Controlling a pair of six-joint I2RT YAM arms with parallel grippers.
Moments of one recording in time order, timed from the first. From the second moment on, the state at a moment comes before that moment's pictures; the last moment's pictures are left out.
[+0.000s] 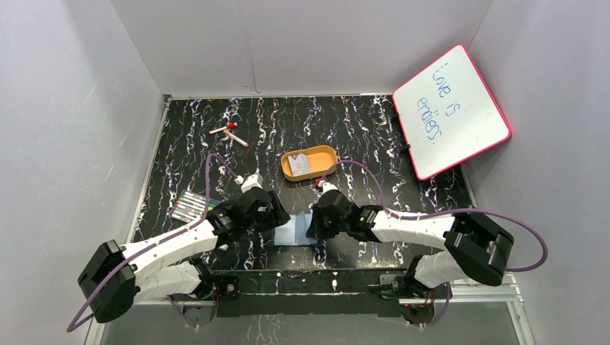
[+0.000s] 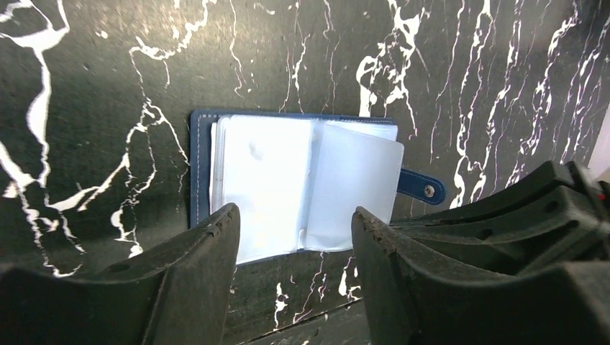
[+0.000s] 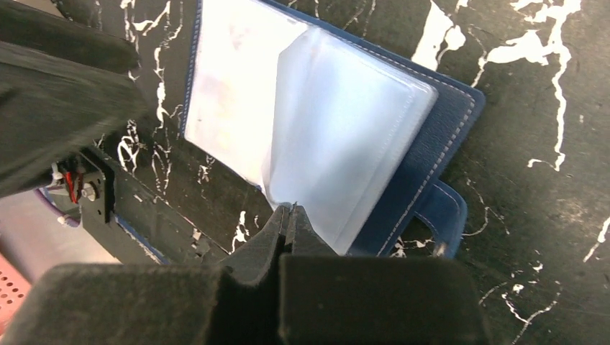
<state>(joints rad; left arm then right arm) -0.87 1.07 0.54 -0.29 -0.18 -1.04 1.06 1.37 0.62 -0.06 -0.05 0.82</state>
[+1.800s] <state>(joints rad) -0.87 1.14 0.39 -0.06 -0.07 -0.93 1.05 1.33 0.61 -0.10 -0.04 0.80</state>
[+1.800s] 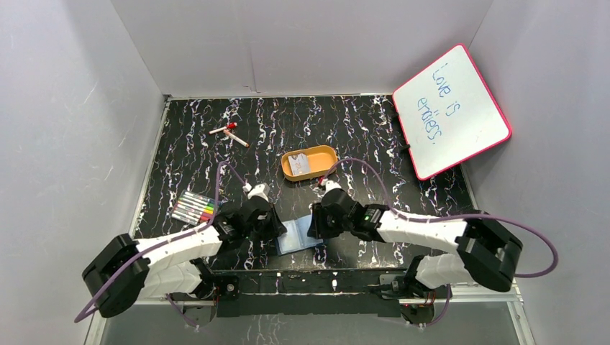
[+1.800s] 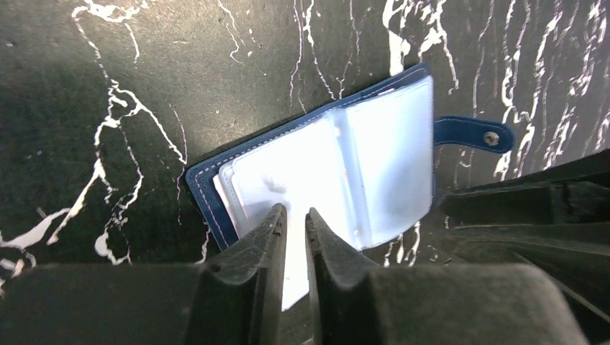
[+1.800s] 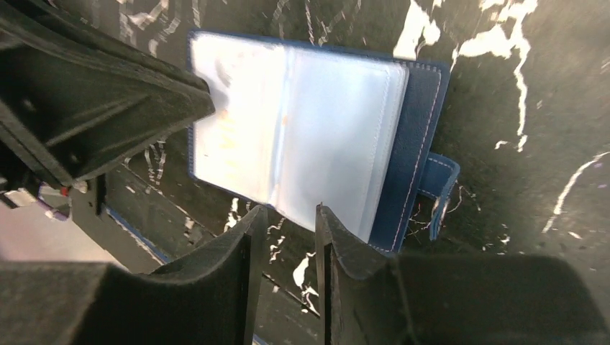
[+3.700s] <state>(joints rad) -0.87 0.70 0.45 -0.45 -0.31 -0.95 0.63 2.05 1.42 -0.17 -0.11 0.41</state>
